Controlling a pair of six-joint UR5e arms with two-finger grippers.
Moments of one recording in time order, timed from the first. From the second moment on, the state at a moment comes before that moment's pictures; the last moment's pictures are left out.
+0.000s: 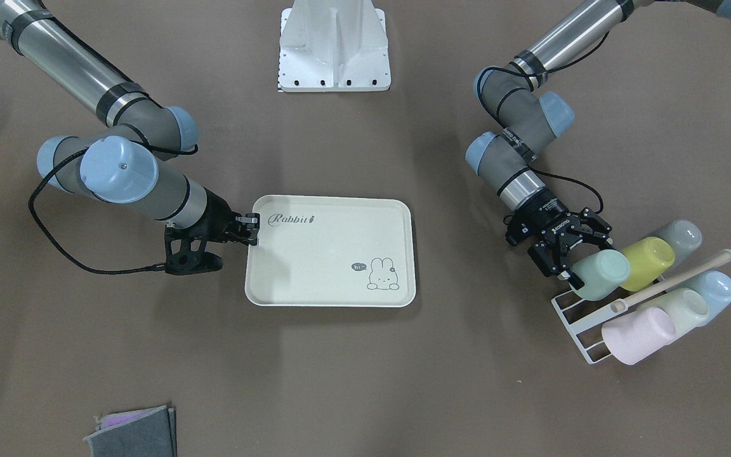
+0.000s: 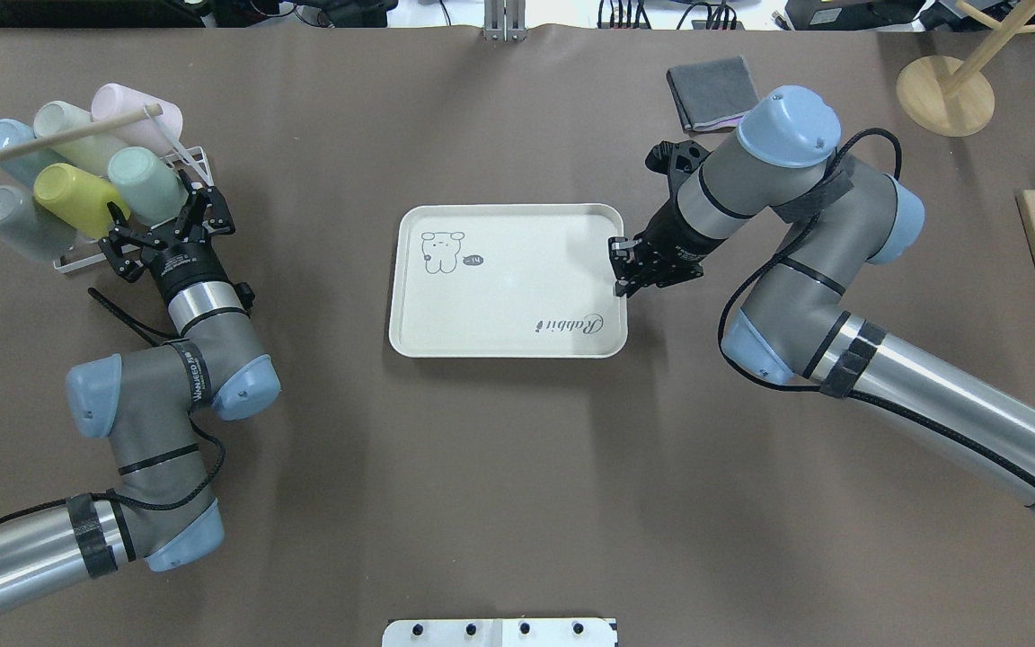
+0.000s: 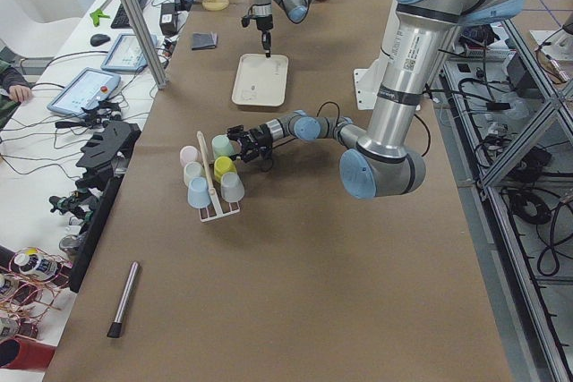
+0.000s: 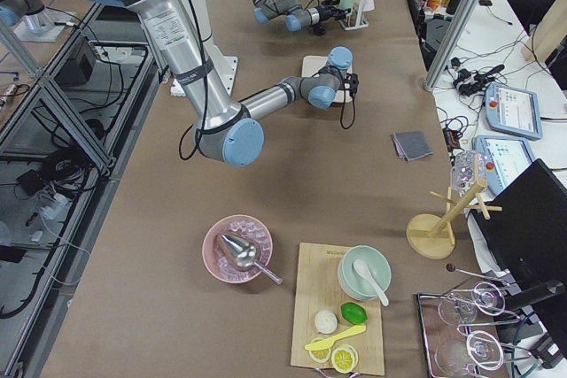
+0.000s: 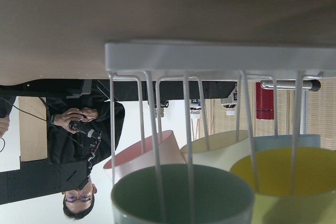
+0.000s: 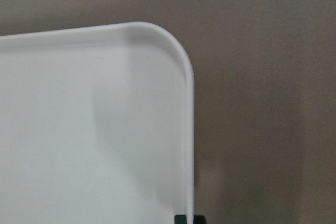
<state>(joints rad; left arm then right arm) -0.48 -1.95 -1.42 -1.44 -0.36 0.98 0.74 -0.99 1.37 -0.99 2.31 1.20</state>
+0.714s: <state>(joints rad) -0.49 -1.95 -1.42 -1.44 -0.36 0.98 0.70 -1.06 1.44 -0.94 2.33 1.20</state>
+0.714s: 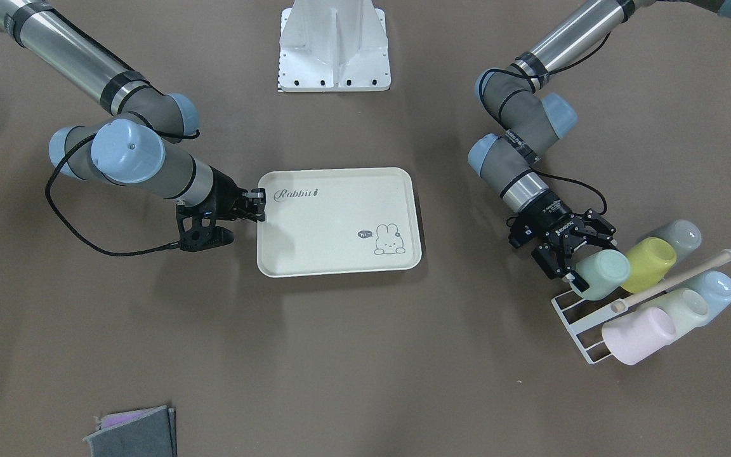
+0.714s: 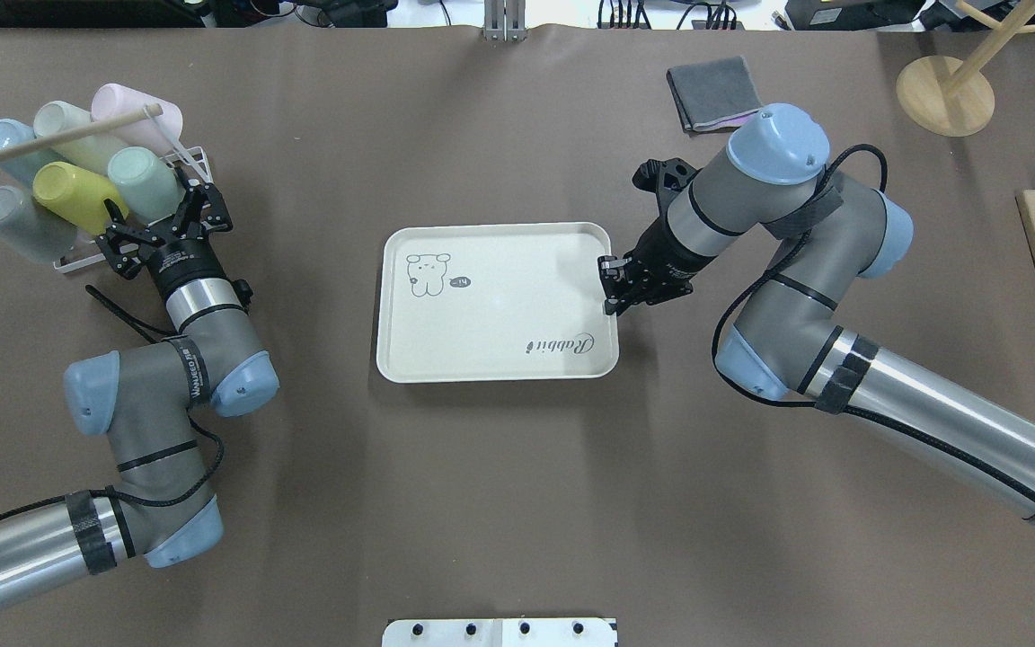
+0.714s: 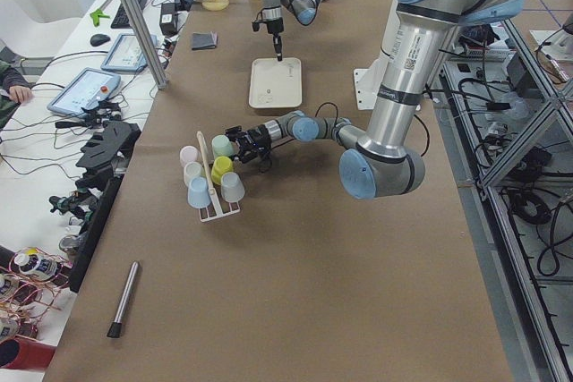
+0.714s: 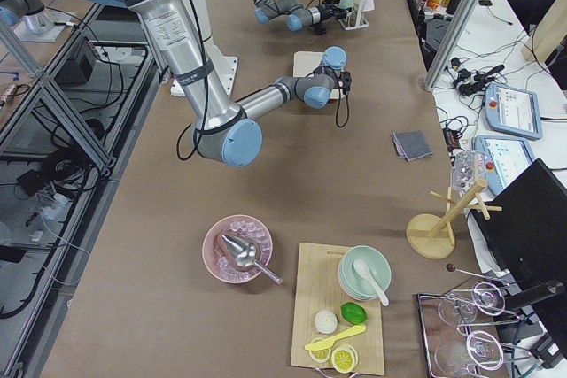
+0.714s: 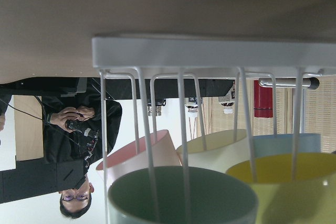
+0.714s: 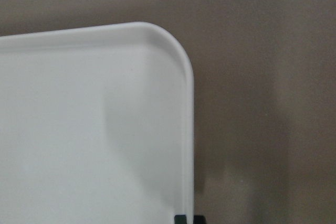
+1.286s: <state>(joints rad) -0.49 -1.95 -1.42 -1.44 -0.36 0.98 0.67 -1.07 1.45 -0.93 2.31 1.20</state>
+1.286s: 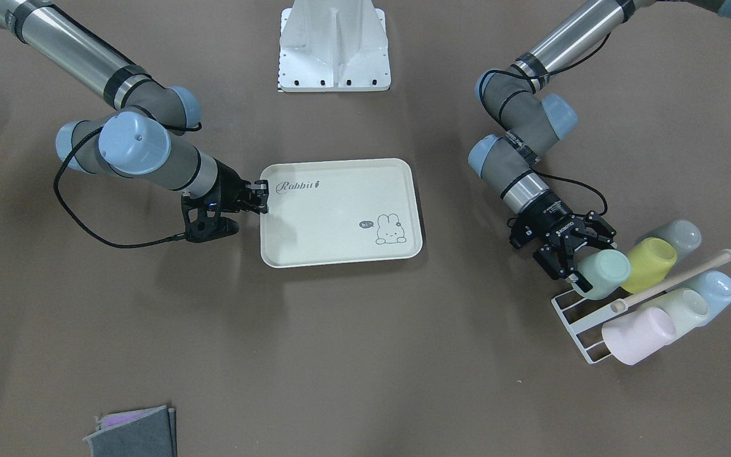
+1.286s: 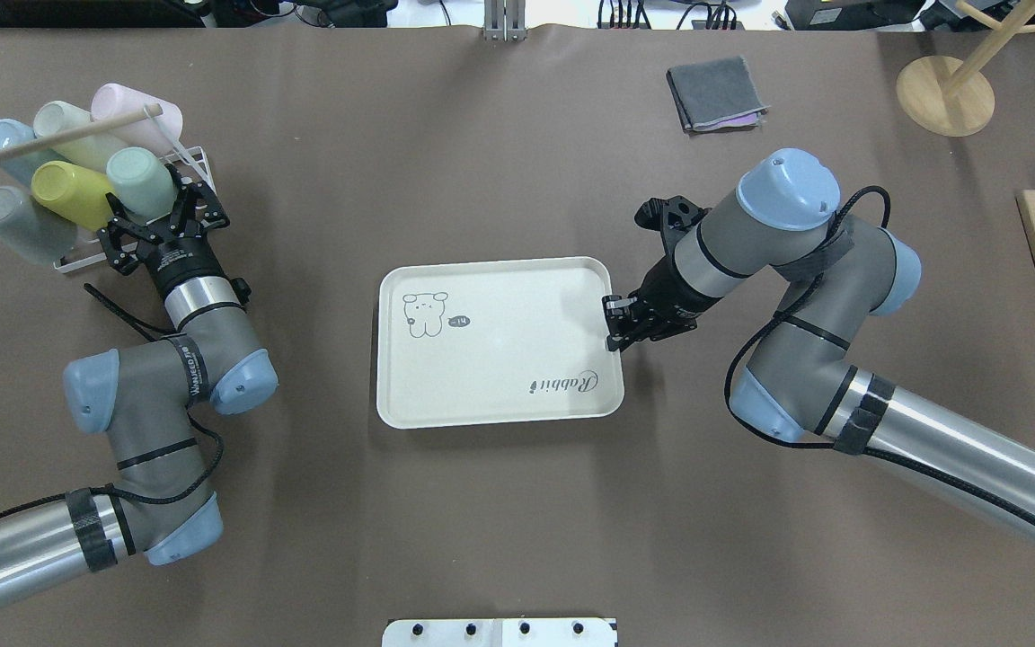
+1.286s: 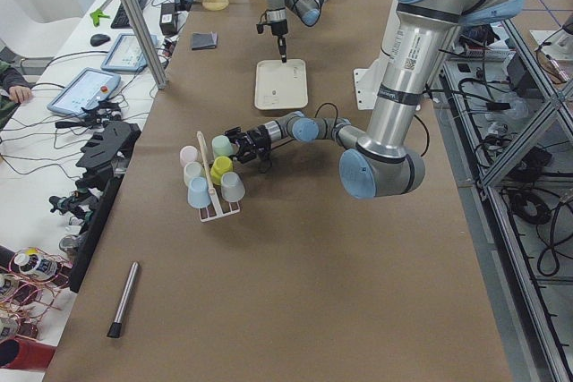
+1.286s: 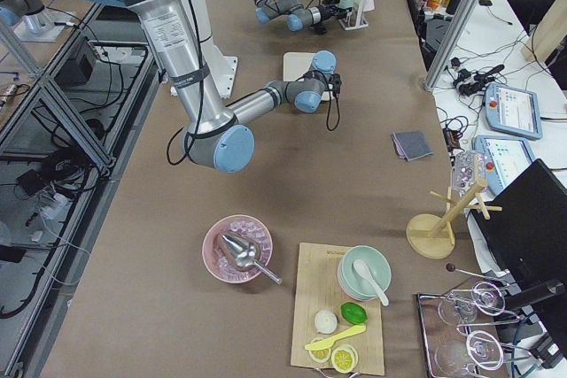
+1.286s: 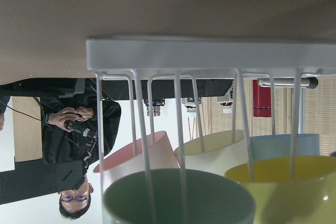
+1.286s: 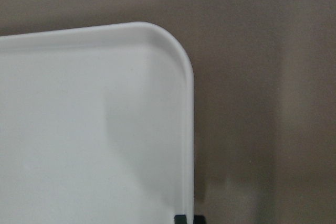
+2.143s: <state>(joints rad) -0.50 -1.95 -1.43 -1.44 -0.36 1.00 0.66 -1.07 1.44 -0.94 2.30 1.27</state>
